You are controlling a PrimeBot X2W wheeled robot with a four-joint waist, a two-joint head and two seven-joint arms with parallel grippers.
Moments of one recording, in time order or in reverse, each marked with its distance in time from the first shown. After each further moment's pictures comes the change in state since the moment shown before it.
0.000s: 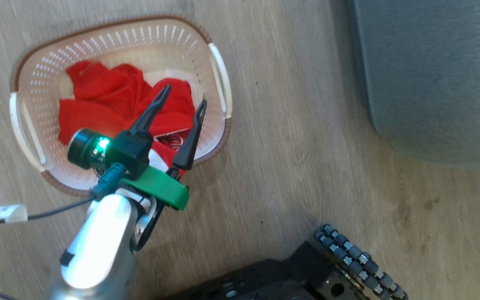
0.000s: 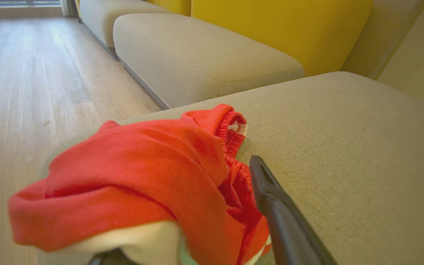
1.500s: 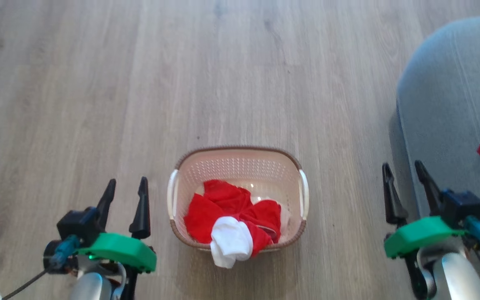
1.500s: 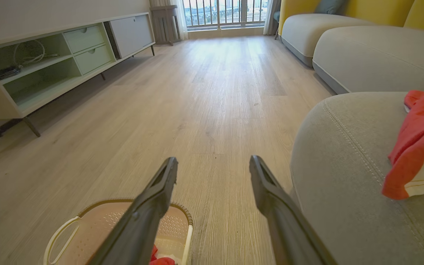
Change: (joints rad) left arm 0.339 -0.116 0.298 0.072 -0.088 0.040 0.000; right arm 1.049 0.364 0.354 -0.651 -0.097 0.000 -0.081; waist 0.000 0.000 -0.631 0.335
